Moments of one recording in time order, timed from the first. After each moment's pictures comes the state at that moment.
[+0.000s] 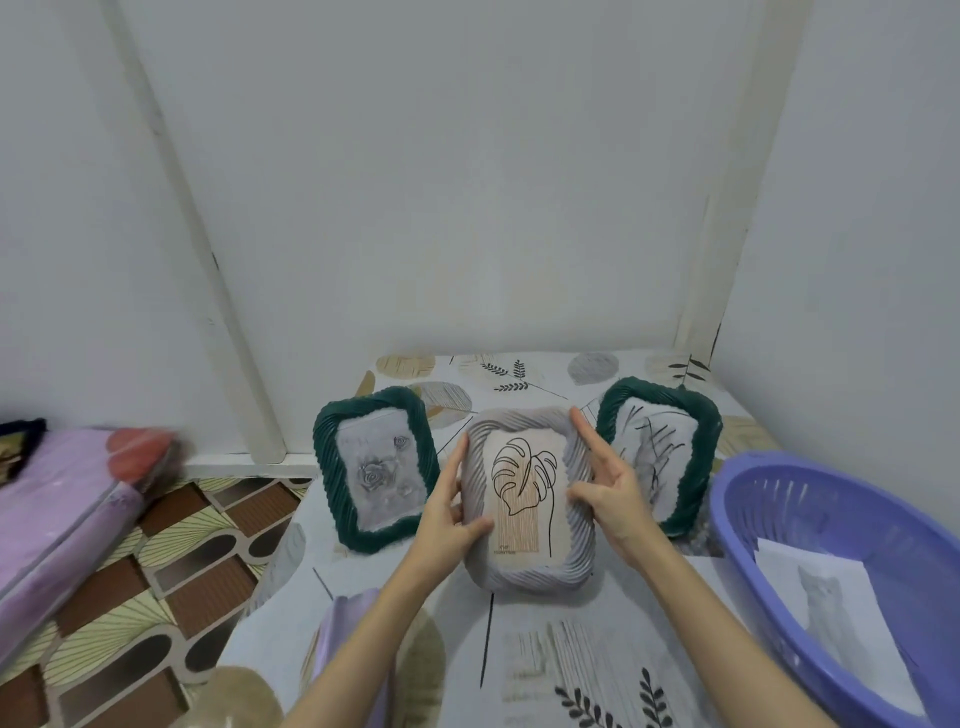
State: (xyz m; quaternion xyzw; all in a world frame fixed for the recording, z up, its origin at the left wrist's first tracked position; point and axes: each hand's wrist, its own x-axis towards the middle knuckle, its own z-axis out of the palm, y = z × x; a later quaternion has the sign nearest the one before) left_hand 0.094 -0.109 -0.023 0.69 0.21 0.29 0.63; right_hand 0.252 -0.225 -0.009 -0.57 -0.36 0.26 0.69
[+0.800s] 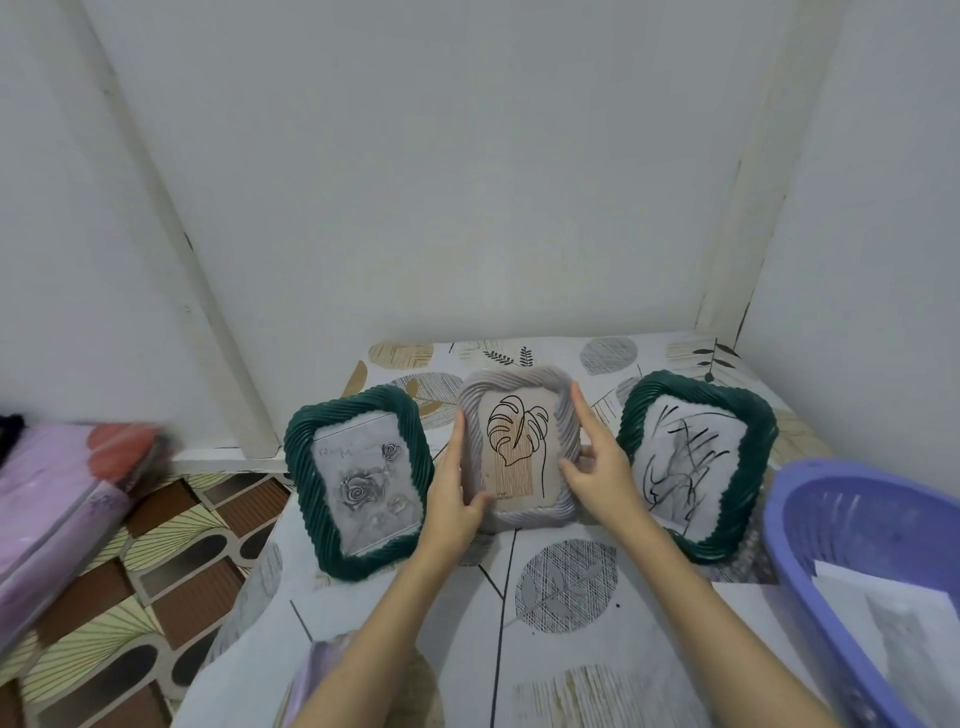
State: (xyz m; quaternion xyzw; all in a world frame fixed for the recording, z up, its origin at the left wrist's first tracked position) left_hand 0.151 -0.046 -0.066 0.77 0.27 0.33 0.48; right_hand 0.295 -0.155 -0.041 -0.70 -0.41 0.13 0.57
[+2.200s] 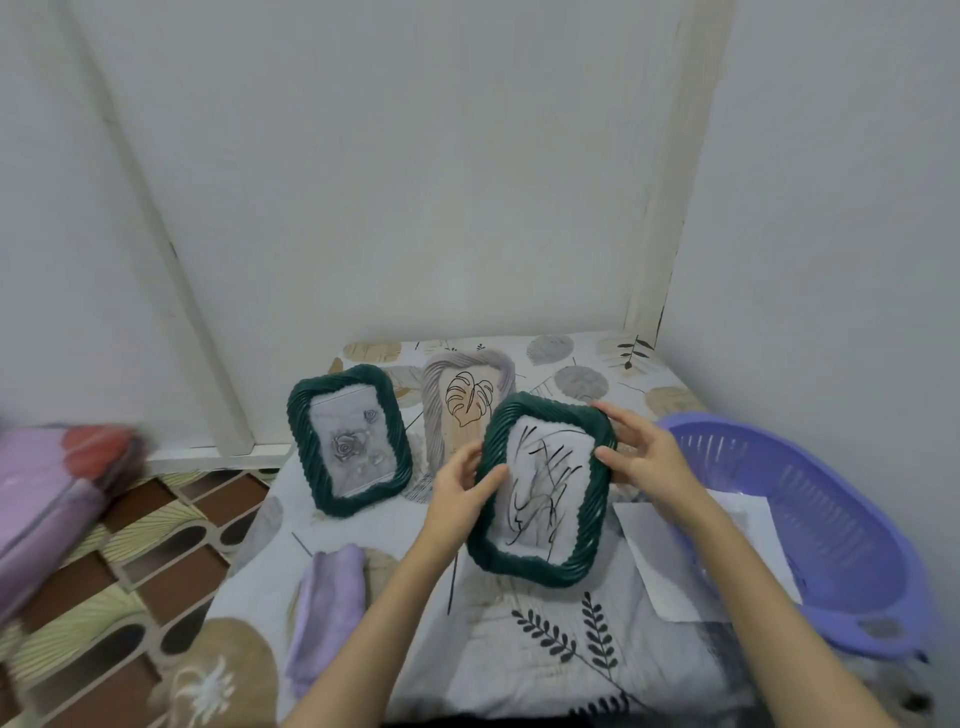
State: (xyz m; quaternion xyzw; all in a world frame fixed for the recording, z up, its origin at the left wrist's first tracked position) left_hand 0.104 -0.171 -0.007 0.67 0.22 0.29 0.65; right_hand 0.265 -0.320 0.026 -0.65 -0.34 0.23 0.64
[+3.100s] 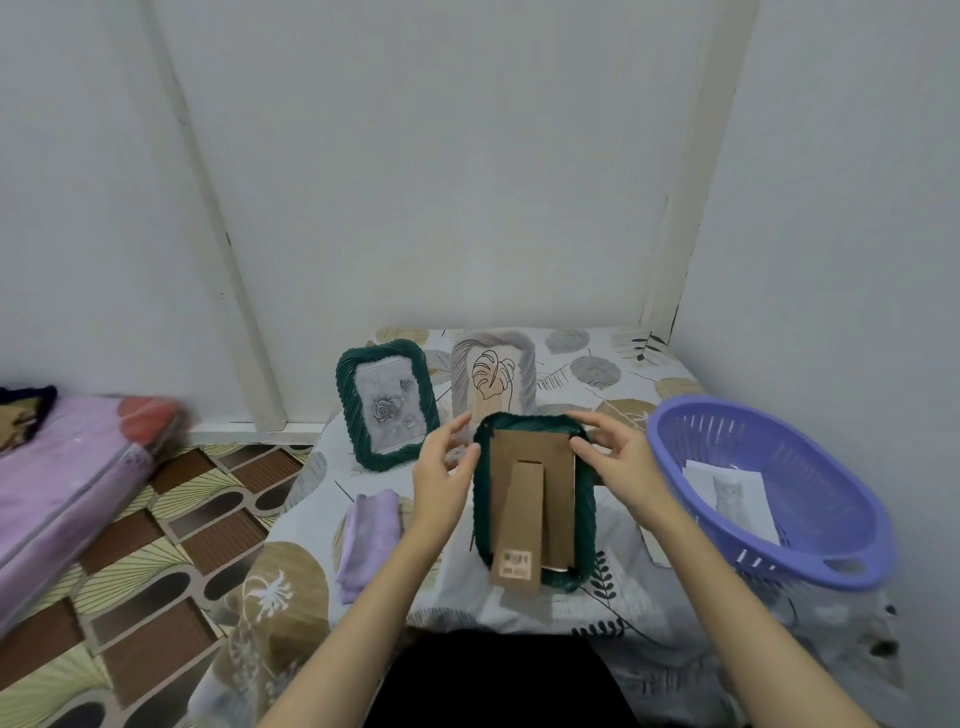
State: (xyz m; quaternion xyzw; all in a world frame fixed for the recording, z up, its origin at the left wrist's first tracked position) left_hand 0.036 -0.197 0.000 0.71 0.26 0.42 0.49; right_hand 0.189 -0.330 0.024 -0.67 -0.39 0.16 0.61
